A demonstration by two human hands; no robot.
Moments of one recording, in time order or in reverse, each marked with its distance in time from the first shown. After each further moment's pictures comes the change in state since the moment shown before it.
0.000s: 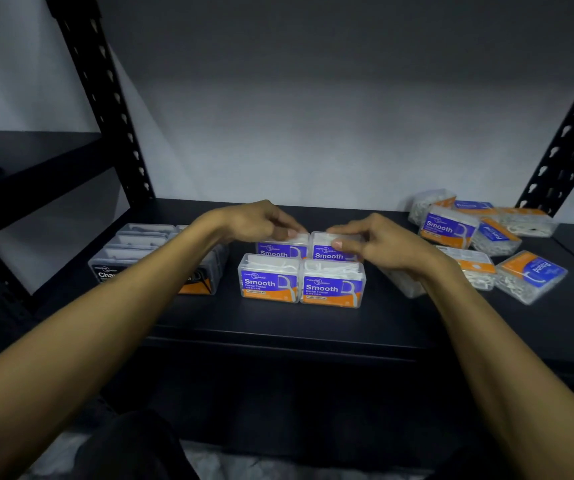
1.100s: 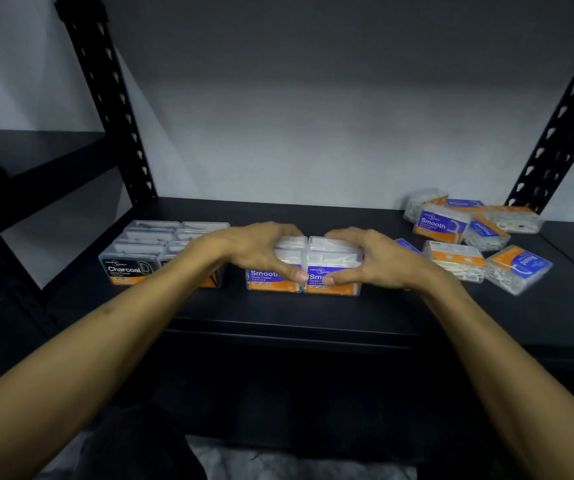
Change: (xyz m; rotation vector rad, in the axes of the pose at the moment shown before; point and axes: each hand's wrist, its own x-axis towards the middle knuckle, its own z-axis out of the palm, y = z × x) left_hand -0.031 -0.001 0.027 0.241 -0.039 0.090; right_hand -0.028 -0.015 0.022 -0.140 0.013 0.004
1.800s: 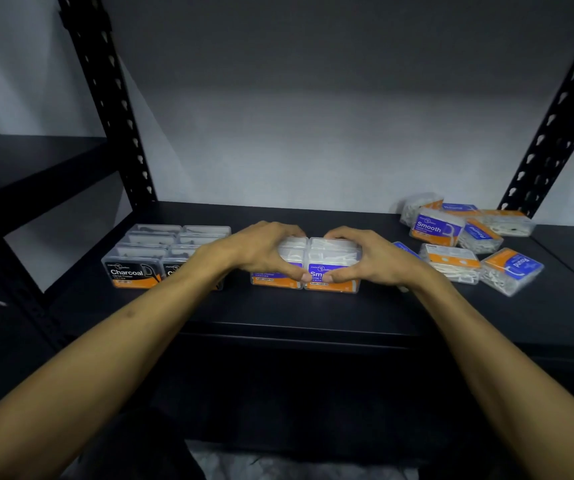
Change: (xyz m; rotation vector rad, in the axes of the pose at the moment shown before) left_hand 0.008 -0.002 0.006 0.135 0.162 0.078; right_hand 0.007 0.002 0.001 0.138 0.045 -0.044
